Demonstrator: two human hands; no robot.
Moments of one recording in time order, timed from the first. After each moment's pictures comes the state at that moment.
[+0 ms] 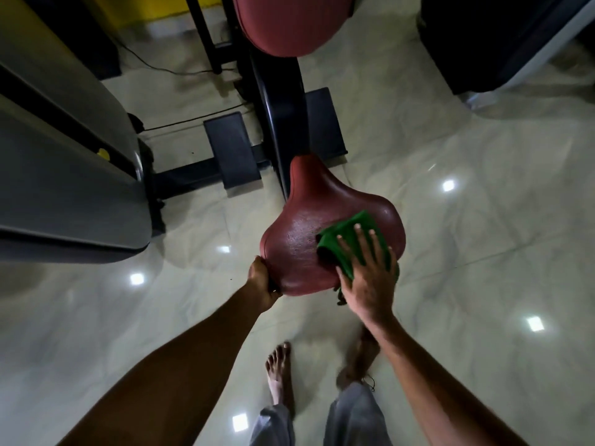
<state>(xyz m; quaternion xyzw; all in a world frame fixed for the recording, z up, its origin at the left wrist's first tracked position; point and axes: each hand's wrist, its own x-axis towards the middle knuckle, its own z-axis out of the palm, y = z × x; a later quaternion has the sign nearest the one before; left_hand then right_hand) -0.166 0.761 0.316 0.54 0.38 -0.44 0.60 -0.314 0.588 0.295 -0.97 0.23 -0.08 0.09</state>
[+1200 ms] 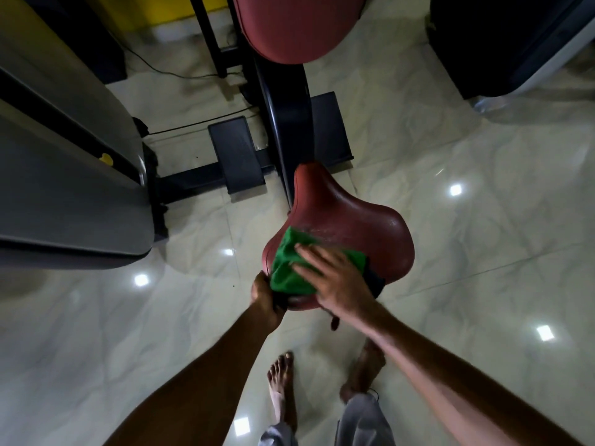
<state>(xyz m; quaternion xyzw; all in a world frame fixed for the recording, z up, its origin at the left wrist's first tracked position) -0.176 0.753 0.319 0.50 0.43 -0.38 0.65 -0.256 0.604 0.314 -0.98 -0.06 -0.08 0.16</state>
